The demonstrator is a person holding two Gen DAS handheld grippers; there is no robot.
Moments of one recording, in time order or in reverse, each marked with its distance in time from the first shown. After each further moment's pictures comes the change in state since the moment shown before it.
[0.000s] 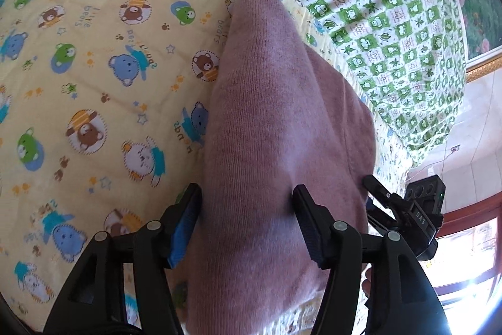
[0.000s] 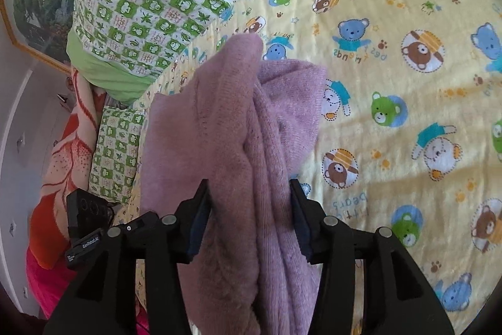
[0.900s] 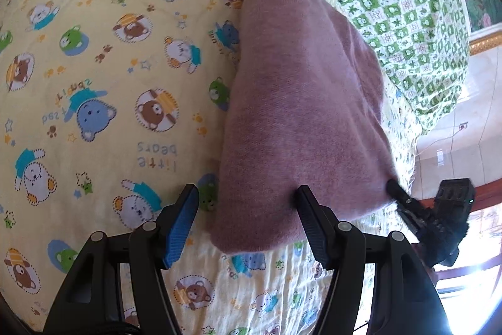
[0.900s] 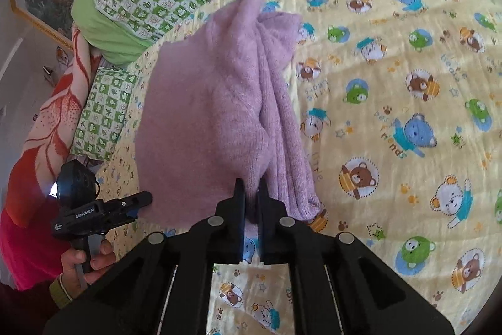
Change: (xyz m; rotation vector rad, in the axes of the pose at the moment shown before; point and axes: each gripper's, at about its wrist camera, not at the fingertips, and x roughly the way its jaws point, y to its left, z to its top) left arm -0.014 0.015 -0.074 0.038 0.090 0.058; right arm -0.060 0.021 -0.093 -0.098 0.002 -0.123
